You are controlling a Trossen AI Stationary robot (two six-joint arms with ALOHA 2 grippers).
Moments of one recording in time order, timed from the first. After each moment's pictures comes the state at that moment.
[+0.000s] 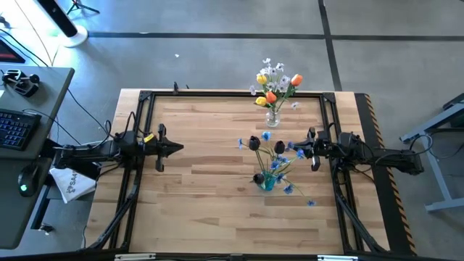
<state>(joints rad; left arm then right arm) 0.07 0.02 0.01 0.01 -0.01 0.03 -0.11 0.03 0.01 0.01 -0.03 0.31</state>
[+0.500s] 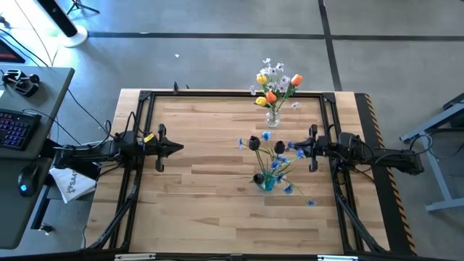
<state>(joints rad) 0.07 0.02 0.01 0.01 -0.01 0.03 -0.11 0.03 0.01 0.01 -0.02 -0.06</state>
